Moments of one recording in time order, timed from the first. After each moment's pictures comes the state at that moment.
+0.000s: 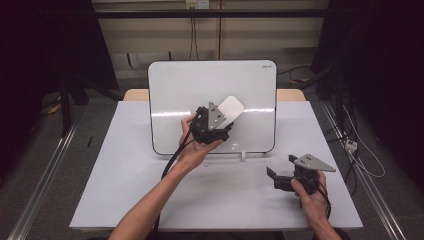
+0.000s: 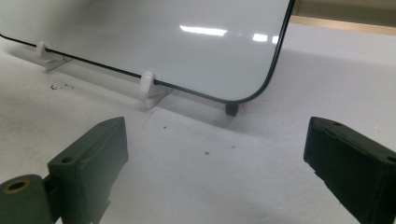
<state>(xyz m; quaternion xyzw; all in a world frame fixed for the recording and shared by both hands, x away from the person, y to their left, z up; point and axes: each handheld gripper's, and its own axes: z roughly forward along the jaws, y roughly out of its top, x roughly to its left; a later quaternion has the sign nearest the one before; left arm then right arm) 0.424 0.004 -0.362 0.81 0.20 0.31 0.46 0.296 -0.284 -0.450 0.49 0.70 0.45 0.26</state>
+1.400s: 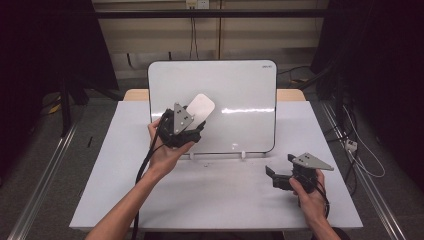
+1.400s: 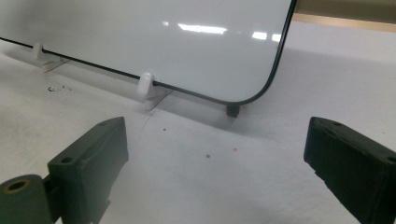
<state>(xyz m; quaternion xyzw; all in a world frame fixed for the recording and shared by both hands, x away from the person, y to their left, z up) 0.405 0.080 -0.343 0.79 0.24 0.34 0.45 0.300 -0.281 -0.451 0.49 0.70 0.45 0.26</state>
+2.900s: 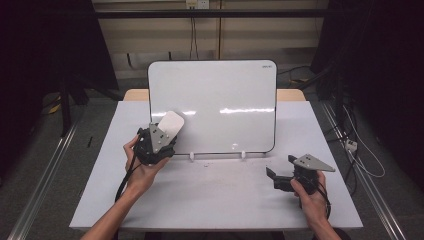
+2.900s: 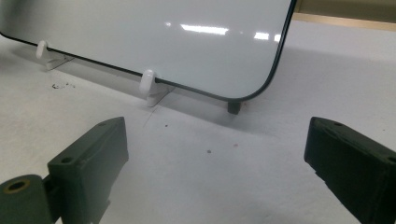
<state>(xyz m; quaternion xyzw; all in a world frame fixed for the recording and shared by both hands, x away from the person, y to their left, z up) 0.390 0.137 -0.394 0.78 0.30 0.39 0.37 0.297 -0.284 -0.452 0.49 0.70 0.45 0.26</state>
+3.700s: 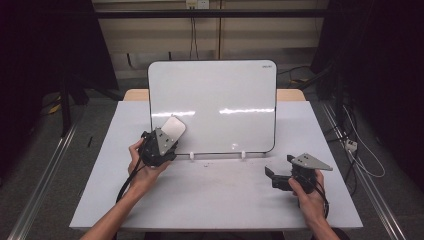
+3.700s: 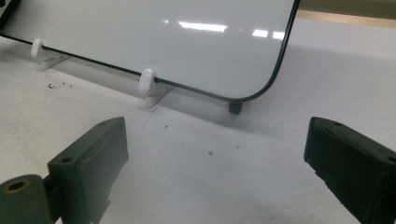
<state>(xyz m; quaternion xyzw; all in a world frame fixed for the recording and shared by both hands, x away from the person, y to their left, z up) 0.399 0.134 -0.420 0.81 0.29 0.39 0.33 0.301 -0.279 -0.453 0.49 0.70 0.44 0.26</state>
